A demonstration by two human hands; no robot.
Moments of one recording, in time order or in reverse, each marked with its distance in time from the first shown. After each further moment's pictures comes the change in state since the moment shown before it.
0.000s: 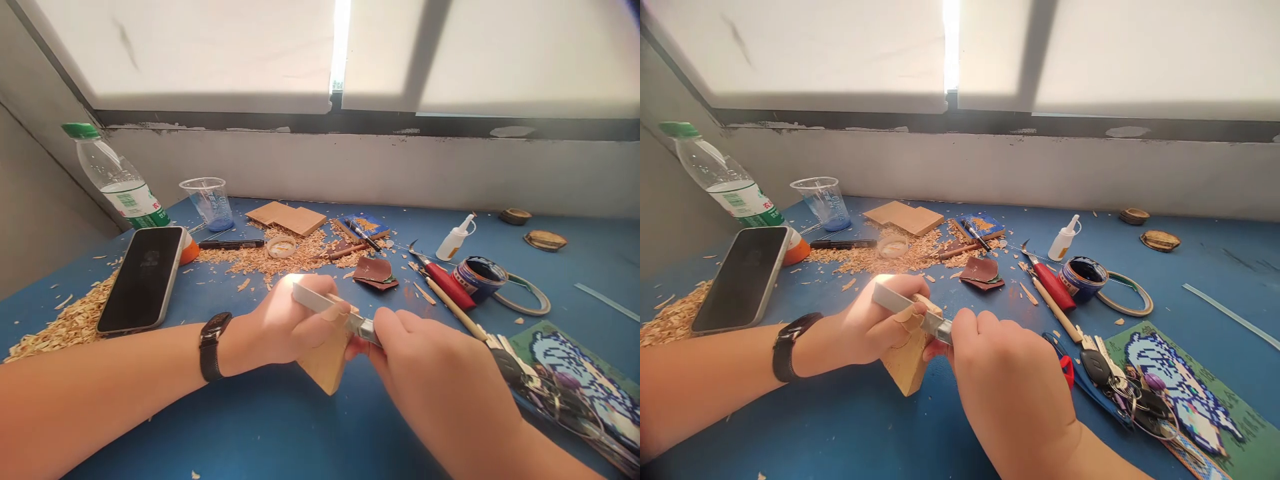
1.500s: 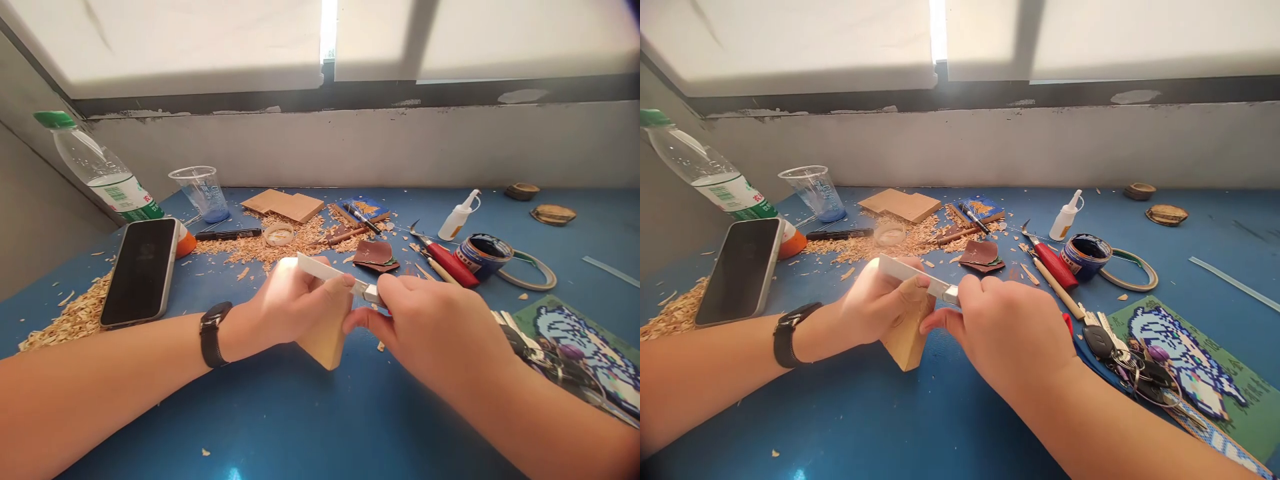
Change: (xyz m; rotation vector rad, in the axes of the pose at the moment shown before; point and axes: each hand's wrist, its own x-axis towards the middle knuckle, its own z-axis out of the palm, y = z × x) left_hand 0.005 0.000 0.009 -0.120 0.061 -0.076; right_hand 0.016 0.017 0.007 0.064 0.029 -0.040
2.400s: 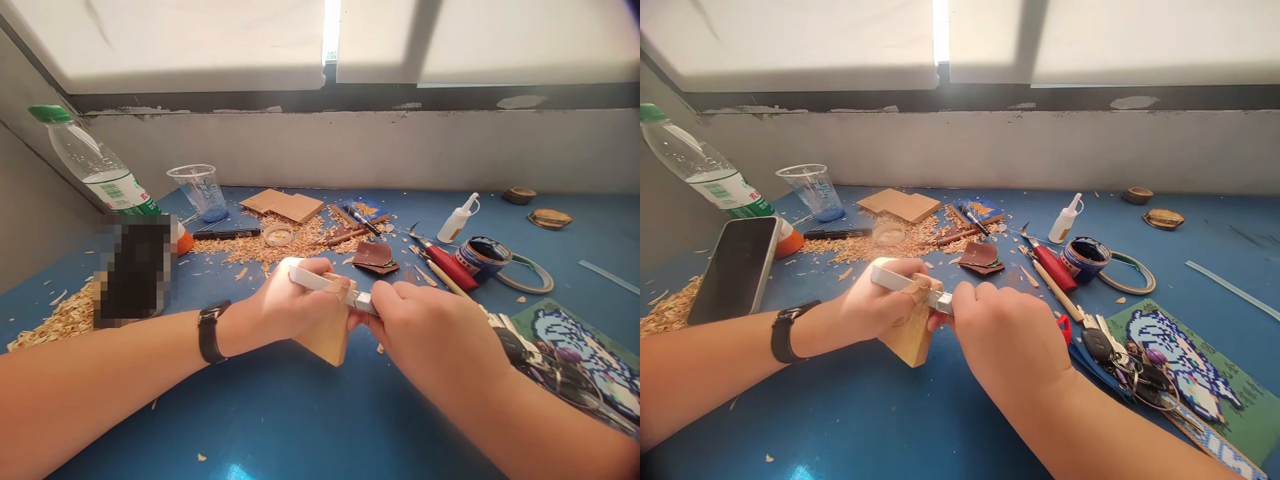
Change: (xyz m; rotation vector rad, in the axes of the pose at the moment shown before) left_hand 0.003 -0.003 0.002 -0.181 -0.067 -0.101; right_hand -0.009 -0.012 0.008 -0.148 -0.063 0.060
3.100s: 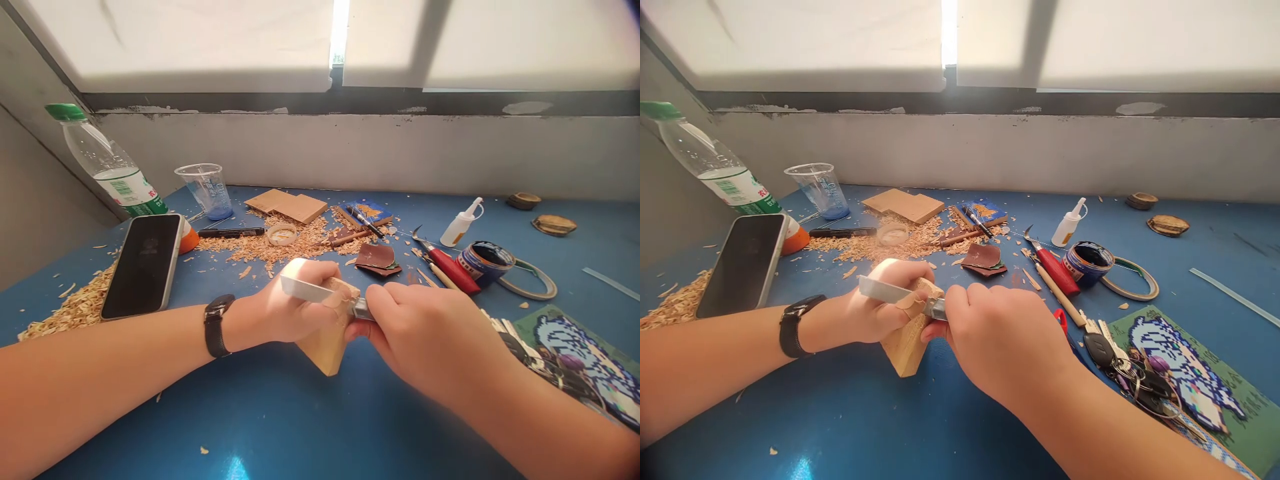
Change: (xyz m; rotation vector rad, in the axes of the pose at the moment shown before) left_hand 0.003 0.000 -0.014 0.345 -0.086 0.241; right_hand 0.015 0.014 -0.011 0.156 0.046 -0.253
